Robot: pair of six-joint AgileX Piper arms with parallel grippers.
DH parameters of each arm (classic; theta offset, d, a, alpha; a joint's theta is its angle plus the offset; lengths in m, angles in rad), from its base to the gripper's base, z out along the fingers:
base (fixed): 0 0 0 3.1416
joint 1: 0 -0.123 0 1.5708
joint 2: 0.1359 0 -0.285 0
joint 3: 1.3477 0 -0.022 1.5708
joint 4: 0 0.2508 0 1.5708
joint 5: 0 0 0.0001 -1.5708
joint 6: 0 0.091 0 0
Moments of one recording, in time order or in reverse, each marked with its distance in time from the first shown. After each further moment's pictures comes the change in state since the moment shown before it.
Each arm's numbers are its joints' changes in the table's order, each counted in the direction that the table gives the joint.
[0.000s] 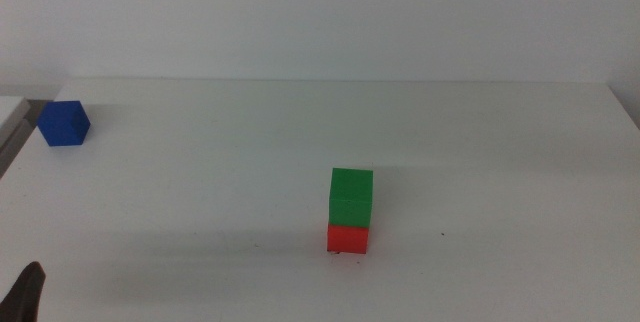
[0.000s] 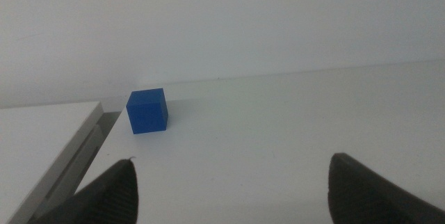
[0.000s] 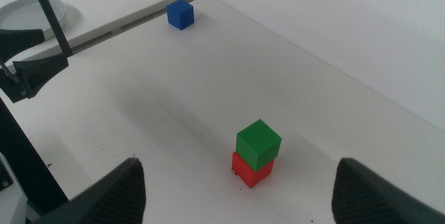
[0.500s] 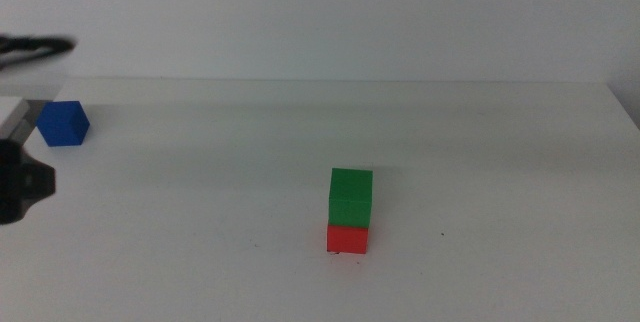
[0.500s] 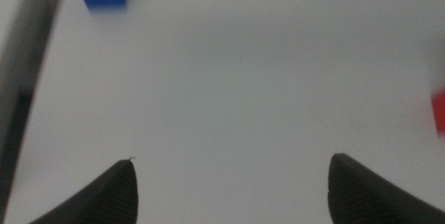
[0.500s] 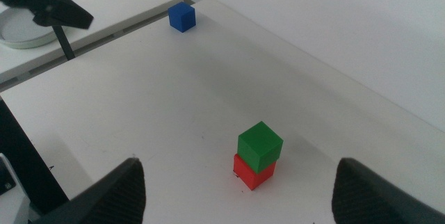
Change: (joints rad) left arm -0.029 0.816 -0.834 -0.095 -0.723 -0.014; right arm 0.000 -0.002 0.000 0.005 0.006 0.000
